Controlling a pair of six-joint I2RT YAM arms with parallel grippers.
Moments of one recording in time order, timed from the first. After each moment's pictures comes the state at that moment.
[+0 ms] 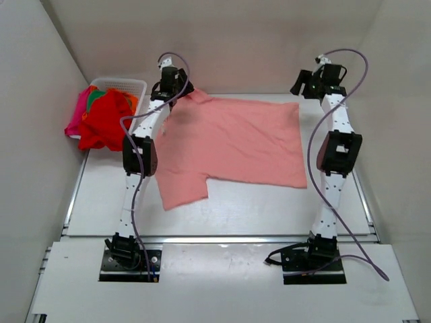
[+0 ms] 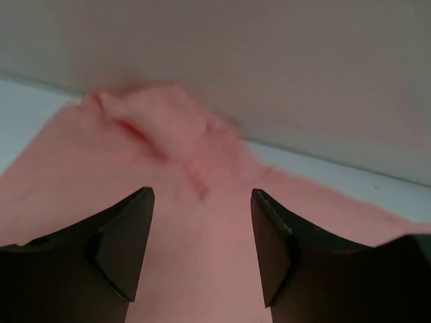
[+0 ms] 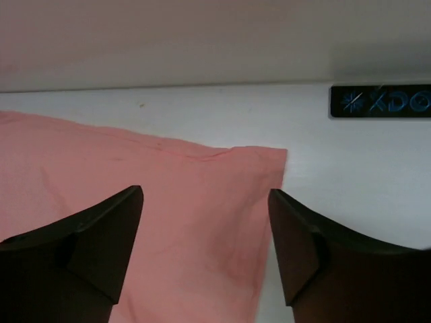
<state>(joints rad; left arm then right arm) -0.22 2.66 2.59 -0.29 -0.08 -0.53 -0.16 2.42 2.28 -0.43 -0.38 0.11</state>
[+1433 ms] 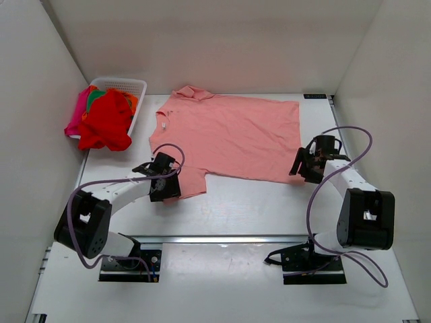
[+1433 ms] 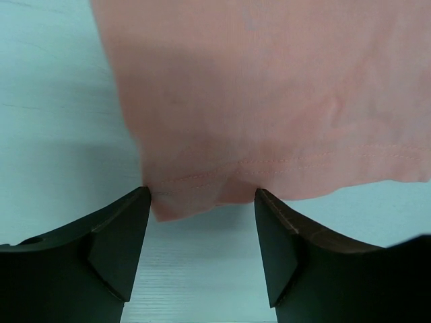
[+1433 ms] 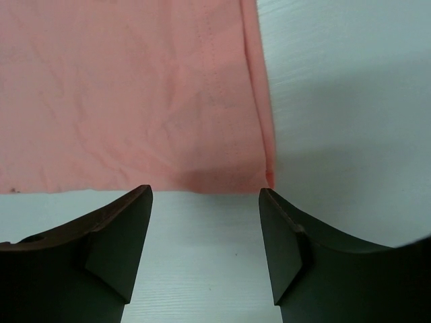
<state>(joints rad) -0.43 1.37 0.70 -0.50 -0.12 -0.60 -0.09 1.42 0.81 -0.44 -0.13 0.28</state>
